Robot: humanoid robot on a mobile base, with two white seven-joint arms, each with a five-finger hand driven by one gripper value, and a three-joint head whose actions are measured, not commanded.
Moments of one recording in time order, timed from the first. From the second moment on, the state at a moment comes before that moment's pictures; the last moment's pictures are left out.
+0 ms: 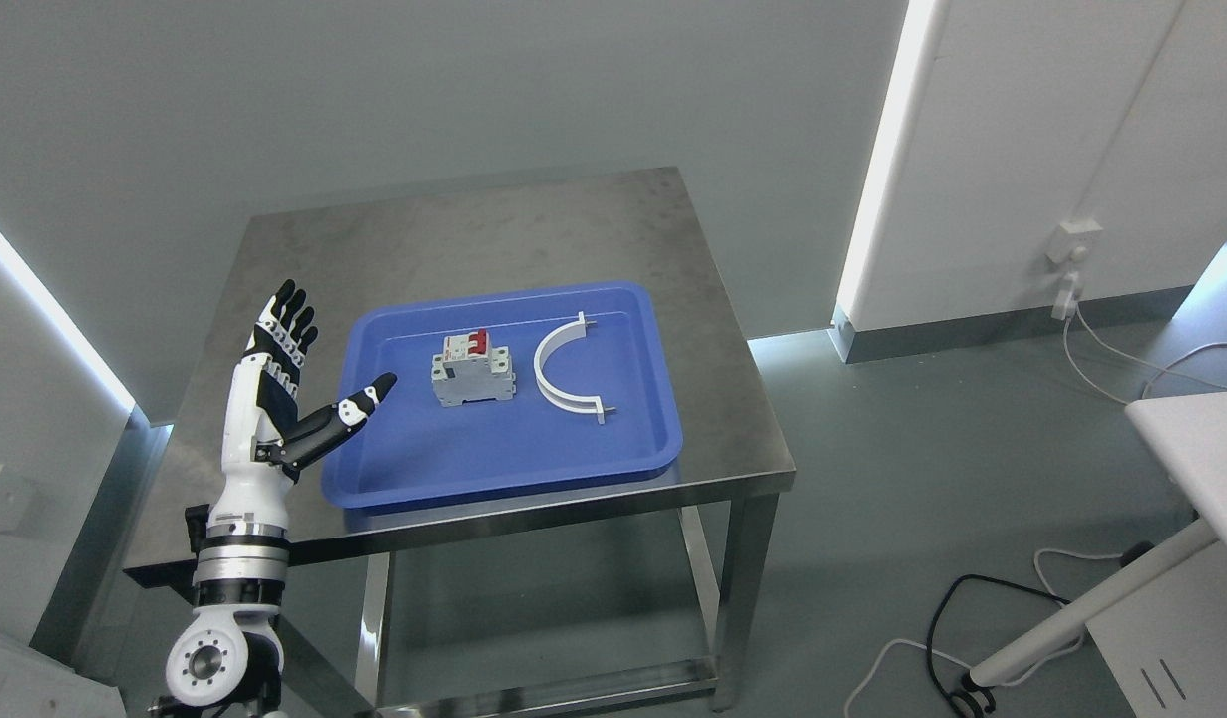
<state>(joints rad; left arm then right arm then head) -0.36 0.00 0.22 -1.58 0.00 -0.13 -0.15 0.04 0.00 -0.04 -0.16 -0.04 0.05 0.00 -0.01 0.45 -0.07</state>
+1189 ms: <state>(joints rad) -0.56 0.09 0.12 -1.43 -0.23 0.01 -0.36 0.04 0.00 -0.04 -0.16 -0.04 0.05 0.00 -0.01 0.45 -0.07</state>
